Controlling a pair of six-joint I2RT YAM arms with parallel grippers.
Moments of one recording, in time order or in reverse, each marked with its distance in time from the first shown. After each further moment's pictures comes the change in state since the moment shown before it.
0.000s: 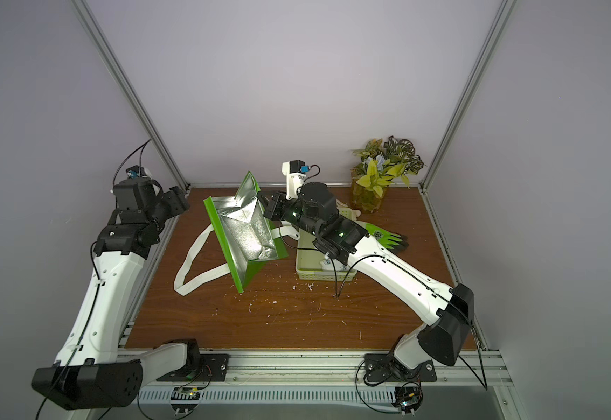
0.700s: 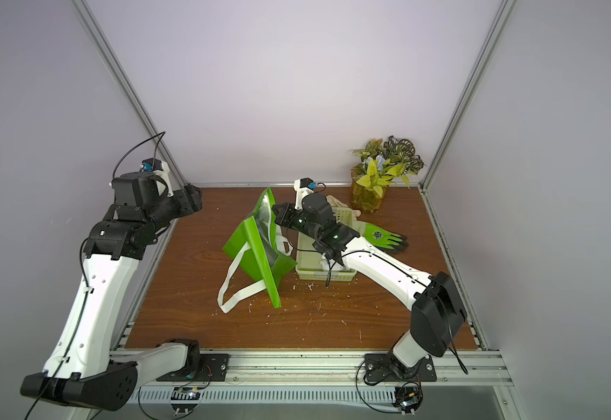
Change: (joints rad) left arm -0.127 -0.019 0.143 -0.177 0.196 -0.008; right arm -0.088 0.071 -0.172 0.100 -0.006 0.082
